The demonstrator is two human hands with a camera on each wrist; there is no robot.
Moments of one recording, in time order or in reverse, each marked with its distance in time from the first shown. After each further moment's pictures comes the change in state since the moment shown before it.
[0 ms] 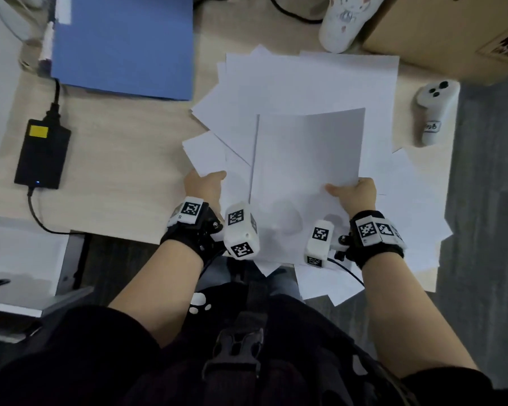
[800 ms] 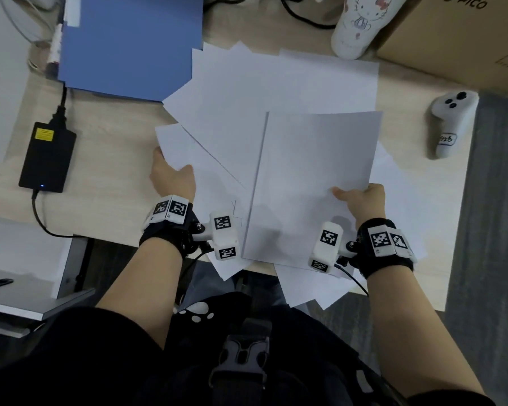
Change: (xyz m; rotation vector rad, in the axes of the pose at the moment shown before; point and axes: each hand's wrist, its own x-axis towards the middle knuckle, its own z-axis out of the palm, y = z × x) left_hand 0.038 0.023 -0.031 0.228 0.311 0.377; right_hand 0.014 -0.009 0.005 0.097 -0.015 0.018
